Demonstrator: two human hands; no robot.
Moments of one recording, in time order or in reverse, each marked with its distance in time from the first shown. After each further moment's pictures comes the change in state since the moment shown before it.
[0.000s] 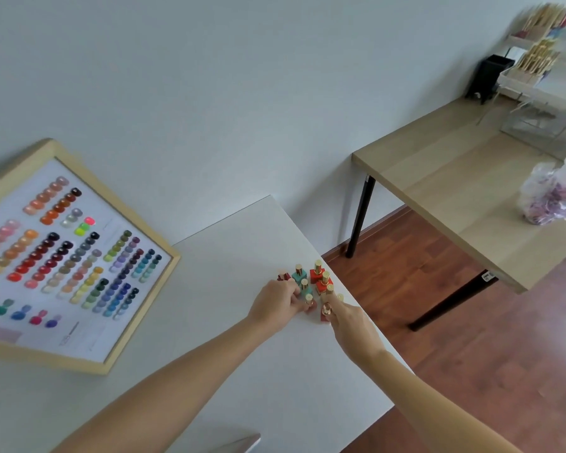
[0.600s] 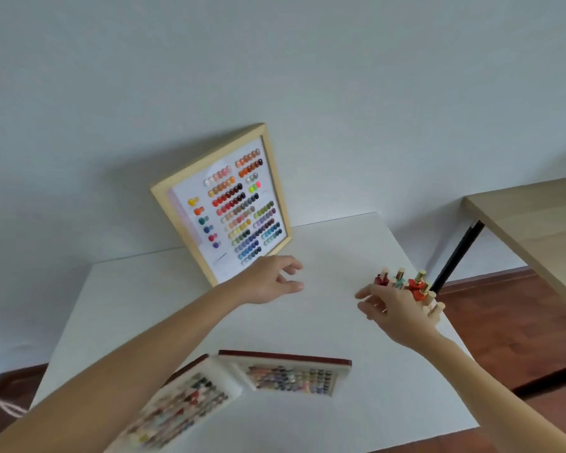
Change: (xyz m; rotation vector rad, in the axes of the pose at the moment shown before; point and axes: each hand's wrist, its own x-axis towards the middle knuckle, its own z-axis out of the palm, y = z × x) left_hand -0.206 -0.094 -0.151 -0.146 0.076 -0.125; right_hand -0.045 -0.131 -0.012 0.117 -0.084 -0.321
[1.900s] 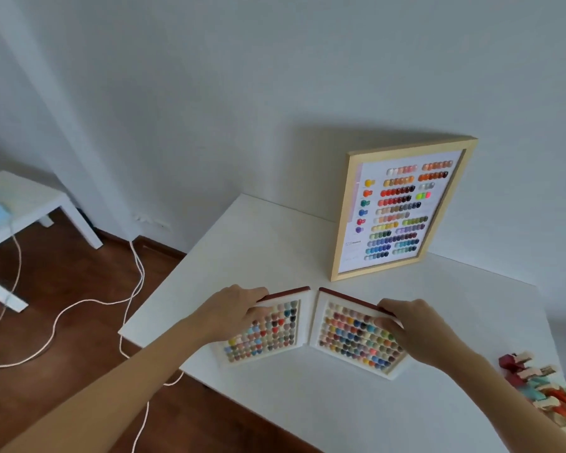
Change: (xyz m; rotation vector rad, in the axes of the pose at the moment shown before) left_hand -0.256 -0.151 0.019 0.178 0.403 -0.309; right_hand 0.022 -0.164 0.085 -0.471 -0.494 -0.504
